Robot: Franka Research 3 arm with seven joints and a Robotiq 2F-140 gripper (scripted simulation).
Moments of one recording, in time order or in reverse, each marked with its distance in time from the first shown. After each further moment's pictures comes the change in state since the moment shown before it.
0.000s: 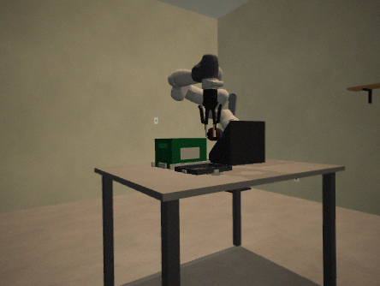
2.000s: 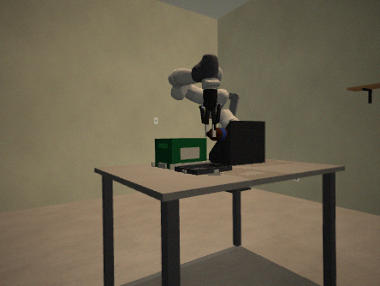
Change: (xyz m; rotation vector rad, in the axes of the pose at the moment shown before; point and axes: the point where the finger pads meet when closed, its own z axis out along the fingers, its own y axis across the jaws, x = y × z) arm 0.000 0.000 0.000 0.000 0.000 0.260
